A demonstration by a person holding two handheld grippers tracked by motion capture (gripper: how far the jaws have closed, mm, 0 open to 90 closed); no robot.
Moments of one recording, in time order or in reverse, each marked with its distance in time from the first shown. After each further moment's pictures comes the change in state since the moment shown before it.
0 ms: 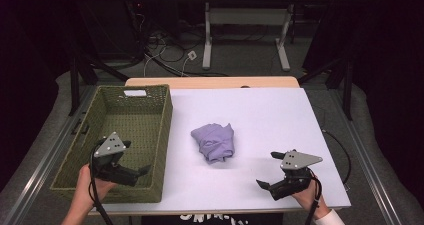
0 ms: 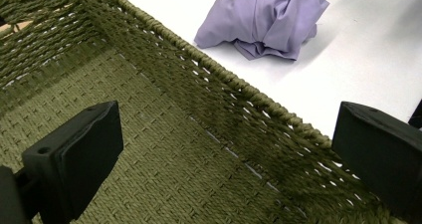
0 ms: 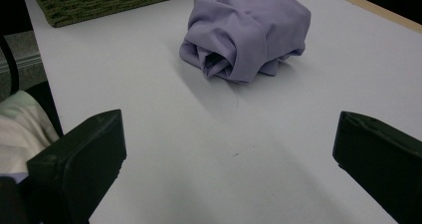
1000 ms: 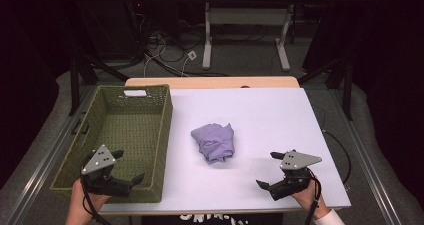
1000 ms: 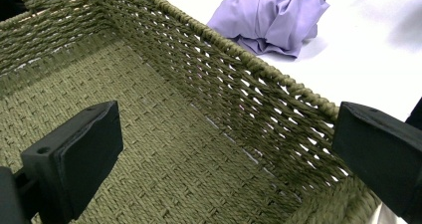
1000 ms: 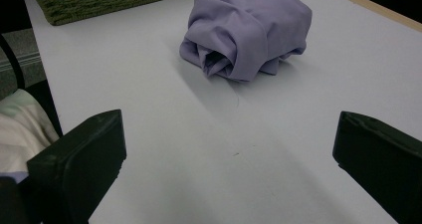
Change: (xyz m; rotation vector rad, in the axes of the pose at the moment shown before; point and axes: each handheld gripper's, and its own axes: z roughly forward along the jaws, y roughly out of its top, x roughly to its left) left arm -0.009 -0.034 -0.011 -0.084 0.033 -0.041; right arm 0.000 -0.001 0.001 0.001 0.001 -0.002
